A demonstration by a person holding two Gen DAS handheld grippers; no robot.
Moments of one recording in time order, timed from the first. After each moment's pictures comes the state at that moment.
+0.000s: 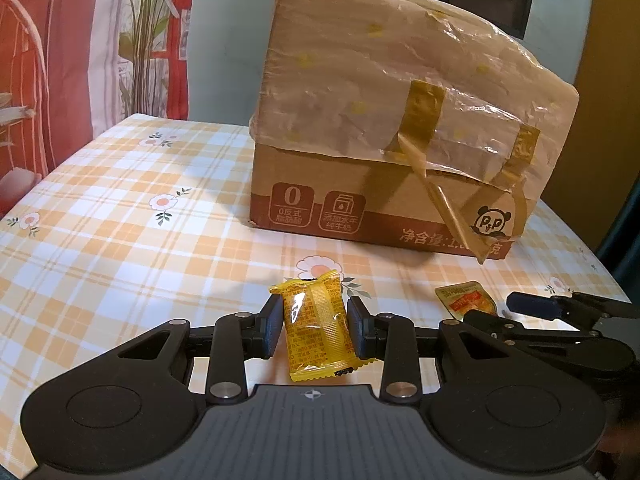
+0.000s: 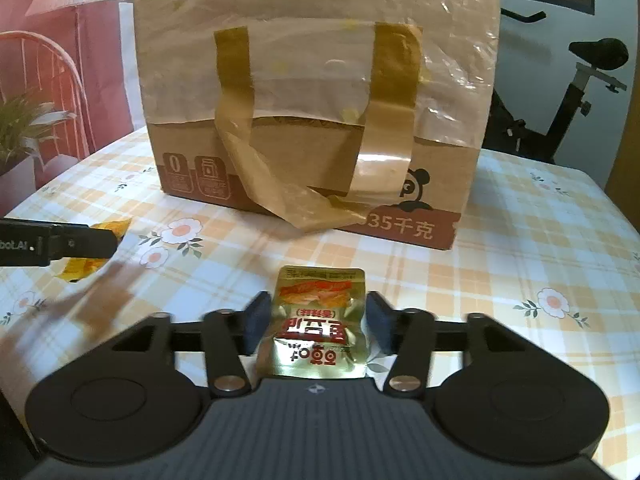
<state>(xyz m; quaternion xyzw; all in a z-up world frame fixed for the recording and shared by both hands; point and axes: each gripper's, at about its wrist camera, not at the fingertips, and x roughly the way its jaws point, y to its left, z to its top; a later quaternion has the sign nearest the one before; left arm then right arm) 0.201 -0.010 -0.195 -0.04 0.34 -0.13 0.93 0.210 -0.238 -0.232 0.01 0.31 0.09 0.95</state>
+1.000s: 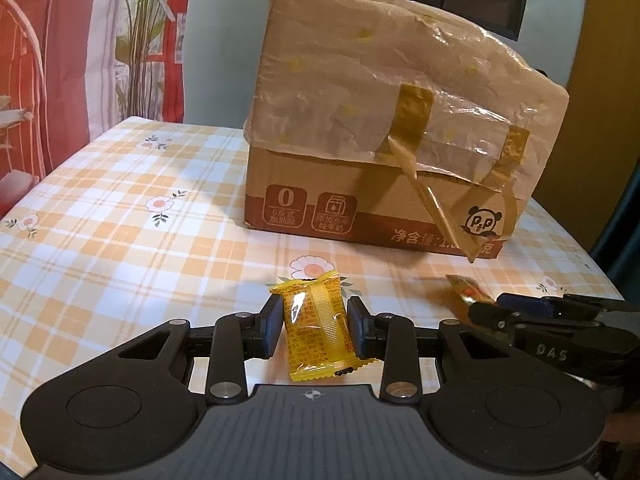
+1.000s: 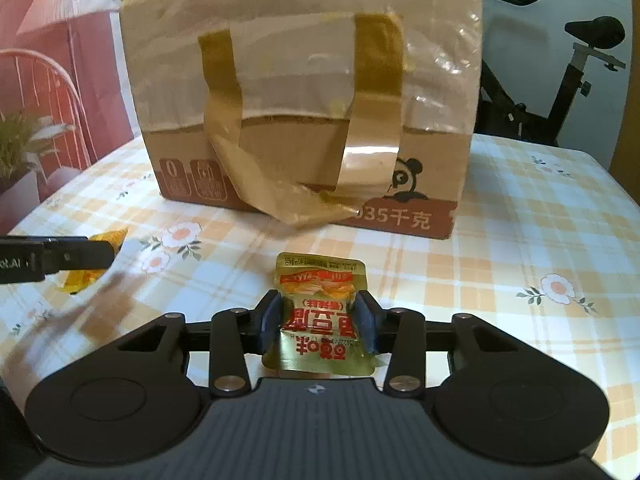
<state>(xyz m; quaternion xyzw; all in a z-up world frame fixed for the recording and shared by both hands) 0.195 -0.011 -0.191 -0.04 0.33 -0.14 0.93 0.208 -0.246 -0.228 0.04 0.32 0.09 0.94</state>
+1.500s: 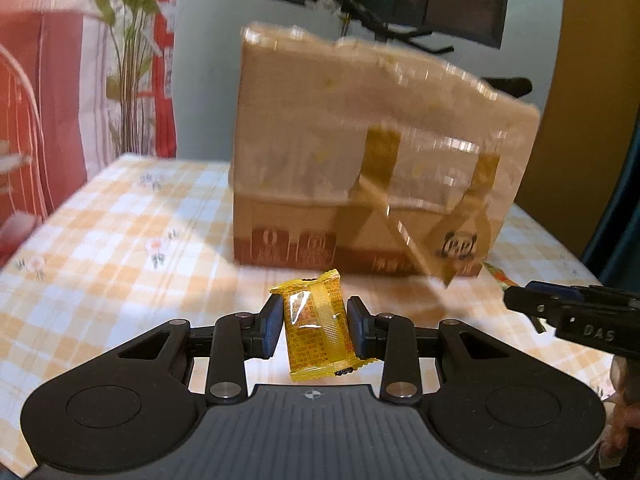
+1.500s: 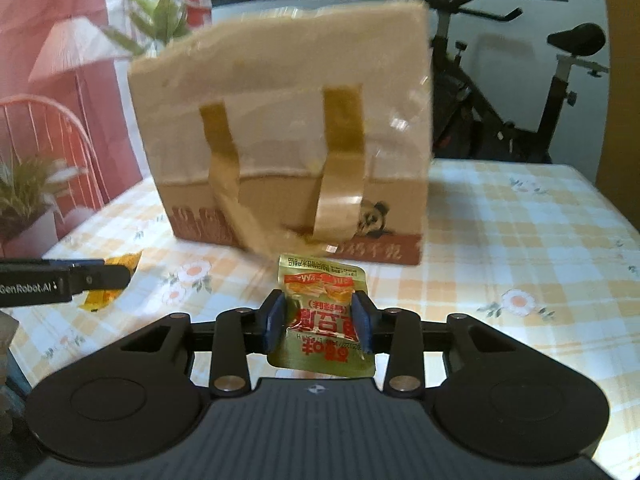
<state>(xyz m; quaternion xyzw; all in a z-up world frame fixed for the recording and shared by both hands) 0.185 -0.018 -0.159 -0.01 0.29 -0.15 0.95 0.175 -0.276 -0.195 0.08 0.26 0.09 0.96</state>
